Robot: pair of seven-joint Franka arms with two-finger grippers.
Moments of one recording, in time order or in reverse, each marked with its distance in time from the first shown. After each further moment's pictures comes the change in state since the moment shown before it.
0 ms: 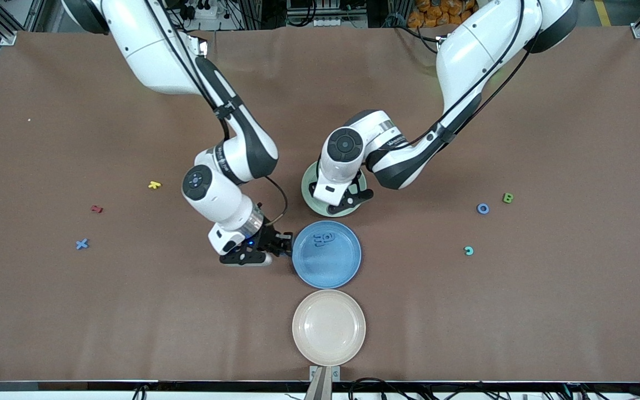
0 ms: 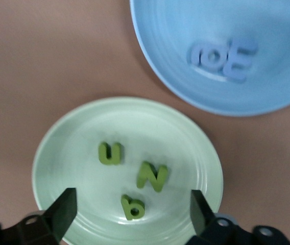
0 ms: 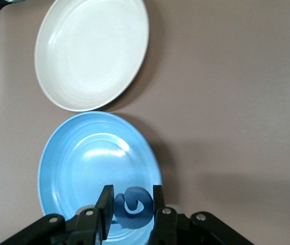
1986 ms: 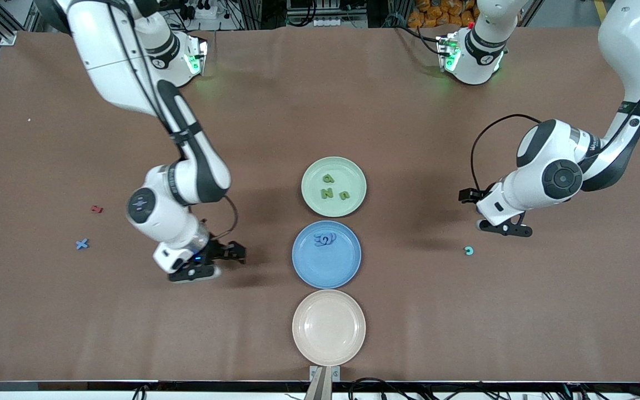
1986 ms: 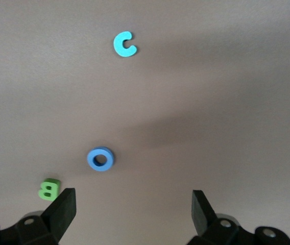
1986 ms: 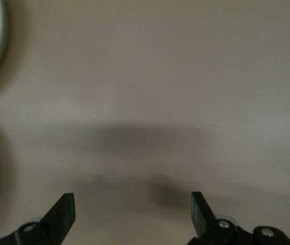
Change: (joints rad) left arm 0.951 -0.253 -0.302 -0.427 0.077 -0.088 1.078; right arm -0.180 -0.034 -0.054 -0.119 -0.048 -0.067 -0.345
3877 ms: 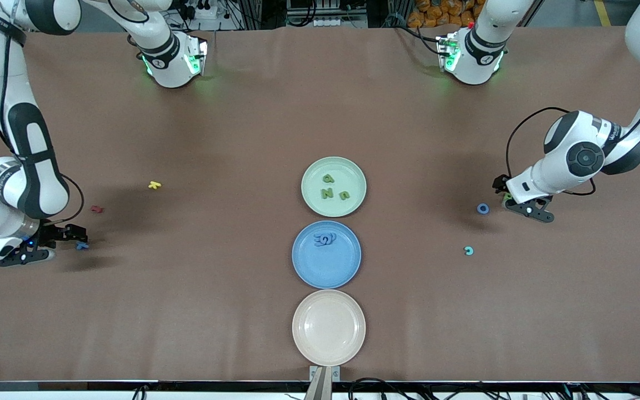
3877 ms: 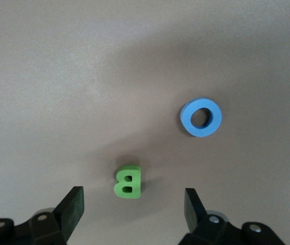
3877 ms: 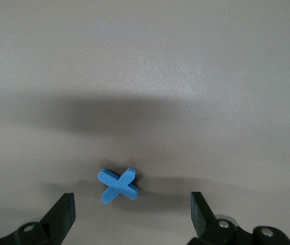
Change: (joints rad) left arm 0.348 0.042 -0.064 -0.256 0.320 0.205 0.195; right arm -0.515 -0.026 -0.137 -0.124 -0.182 -0.103 -0.579
